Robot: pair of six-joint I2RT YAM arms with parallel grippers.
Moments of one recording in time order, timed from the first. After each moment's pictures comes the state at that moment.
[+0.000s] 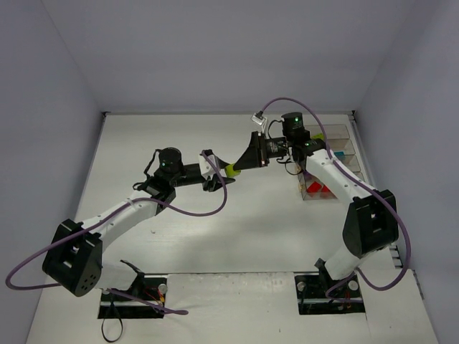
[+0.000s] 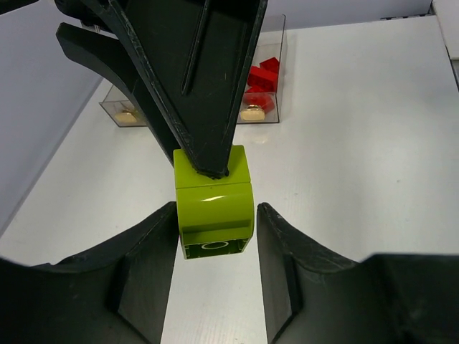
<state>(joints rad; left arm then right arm) -0.53 1.34 0.84 0.39 0.80 0.32 0.36 1.61 1.27 -0.25 -1.13 0.45</state>
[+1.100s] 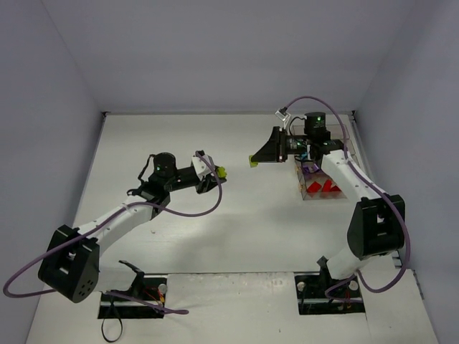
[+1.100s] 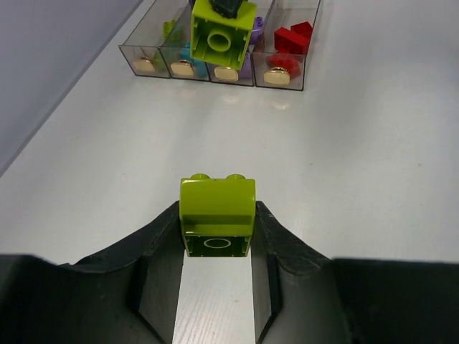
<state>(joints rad) -0.49 1.29 0.76 0.35 0.71 0.30 0.19 1.57 1.21 -0.24 -1.14 0.42</state>
